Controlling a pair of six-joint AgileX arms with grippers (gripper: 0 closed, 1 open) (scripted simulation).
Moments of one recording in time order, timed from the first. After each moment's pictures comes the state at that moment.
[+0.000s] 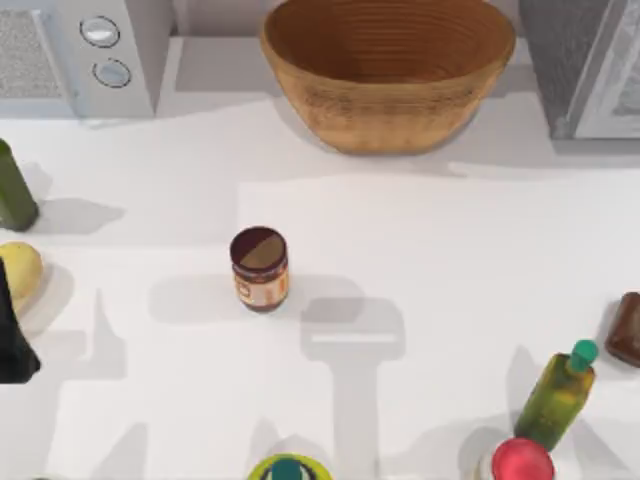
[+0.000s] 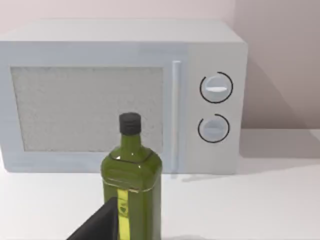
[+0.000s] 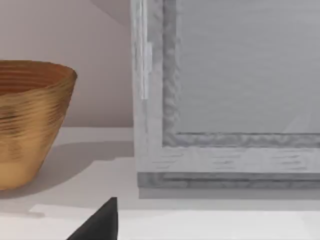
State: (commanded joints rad) left arm 0.00 0.00 0.00 0.00 0.00 0.00; right arm 0.00 0.00 0.00 0.00 0.00 0.00
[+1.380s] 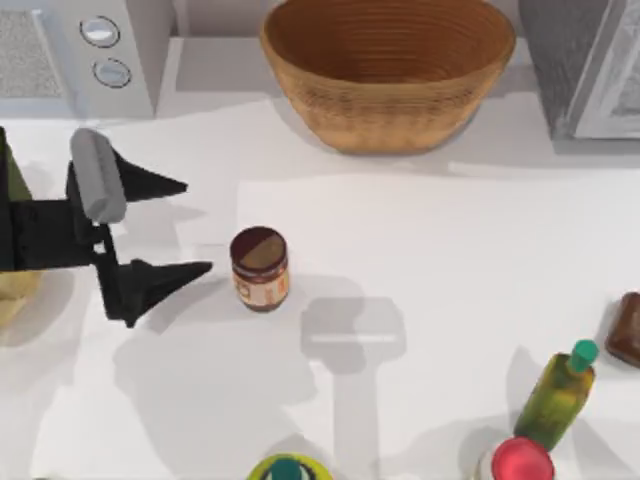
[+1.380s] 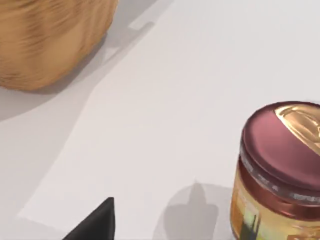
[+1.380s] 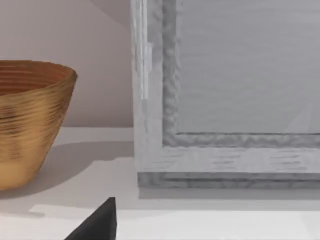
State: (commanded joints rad) left arm 0.00 1.82 0.76 0.21 1.10 0.85; right arm 0.00 0.00 0.00 0.00 0.00 0.00
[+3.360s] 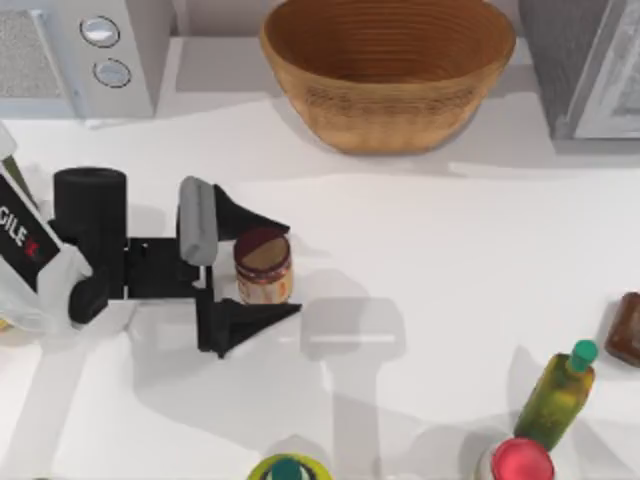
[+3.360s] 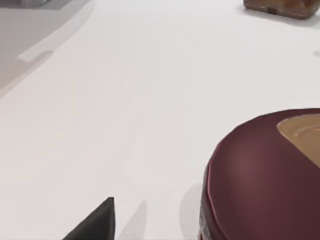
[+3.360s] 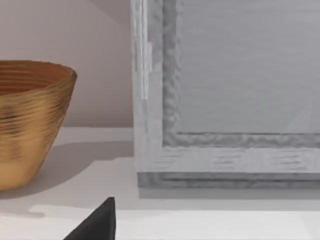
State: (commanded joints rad) left arm -0.21 2.24 0.83 0.82 1.20 0.57; right arm 0.00 0.00 0.00 0.00 0.00 0.00
